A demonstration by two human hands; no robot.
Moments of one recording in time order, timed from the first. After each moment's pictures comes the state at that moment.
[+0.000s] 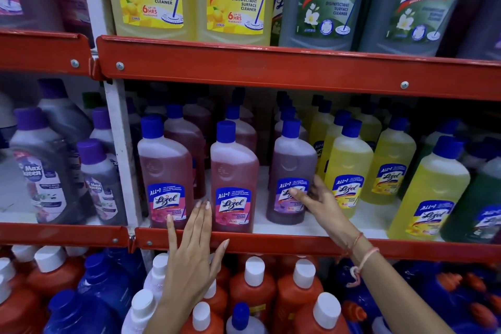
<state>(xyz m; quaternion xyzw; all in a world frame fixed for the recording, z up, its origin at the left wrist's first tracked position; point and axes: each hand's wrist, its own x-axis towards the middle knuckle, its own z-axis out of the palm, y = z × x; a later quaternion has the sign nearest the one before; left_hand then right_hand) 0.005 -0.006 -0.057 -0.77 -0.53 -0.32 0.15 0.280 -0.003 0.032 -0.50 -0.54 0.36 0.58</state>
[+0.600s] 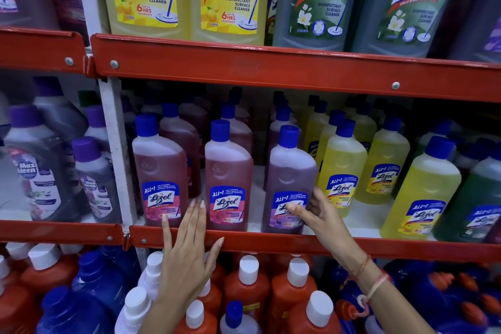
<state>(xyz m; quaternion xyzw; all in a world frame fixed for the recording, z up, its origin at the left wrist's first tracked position) 0.008 -0.010 -0.054 -0.77 -0.54 -0.33 0.12 0.279 -0.037 0.021 -0.48 -0.57 0.34 0.57</state>
